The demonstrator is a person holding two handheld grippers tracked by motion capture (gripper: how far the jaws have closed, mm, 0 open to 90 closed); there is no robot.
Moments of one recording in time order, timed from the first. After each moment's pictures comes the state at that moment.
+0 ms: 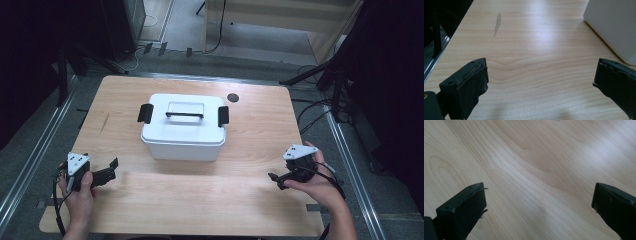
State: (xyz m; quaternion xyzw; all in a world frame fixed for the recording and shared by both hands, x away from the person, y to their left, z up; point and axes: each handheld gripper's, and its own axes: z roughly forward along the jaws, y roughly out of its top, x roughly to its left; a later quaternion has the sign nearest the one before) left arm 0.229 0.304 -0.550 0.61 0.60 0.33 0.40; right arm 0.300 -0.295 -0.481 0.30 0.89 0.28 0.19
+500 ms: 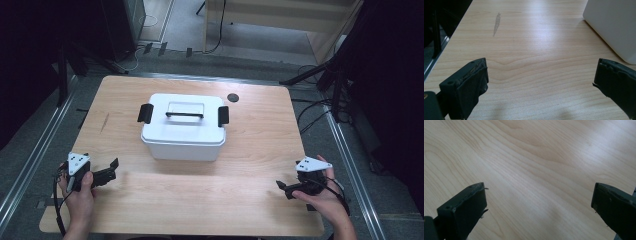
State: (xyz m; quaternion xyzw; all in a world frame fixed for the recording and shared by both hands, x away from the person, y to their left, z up) left arm 0.229 0.303 -0.550 0.62 0.60 0.33 0.40; right arm 0.275 -0.329 -0.510 0.35 0.86 0.31 0.20
